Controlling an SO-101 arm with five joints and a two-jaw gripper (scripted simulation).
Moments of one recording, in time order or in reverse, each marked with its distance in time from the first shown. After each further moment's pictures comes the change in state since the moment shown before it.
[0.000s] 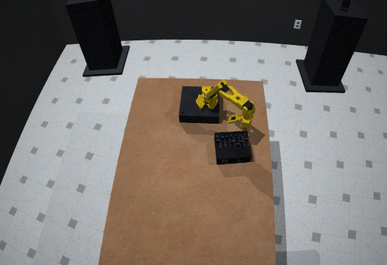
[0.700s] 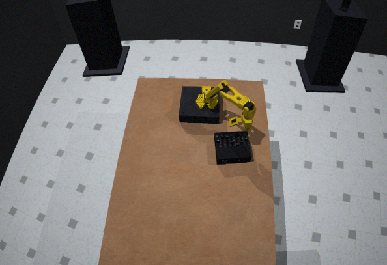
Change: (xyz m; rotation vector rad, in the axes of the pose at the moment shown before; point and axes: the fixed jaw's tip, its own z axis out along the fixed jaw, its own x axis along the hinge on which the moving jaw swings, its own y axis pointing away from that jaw) arm 0.006 -0.002 0.002 0.001 -0.001 -0.243
